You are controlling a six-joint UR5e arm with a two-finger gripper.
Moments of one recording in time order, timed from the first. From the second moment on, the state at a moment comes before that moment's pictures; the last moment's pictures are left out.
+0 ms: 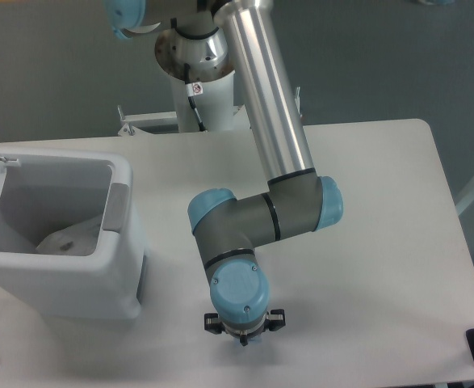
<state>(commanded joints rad) 2.28 -2.31 -1.21 -1.21 1.63 0.29</state>
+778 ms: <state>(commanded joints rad) 2.38 -2.19 -1.21 -1.09 1.36 0.26</state>
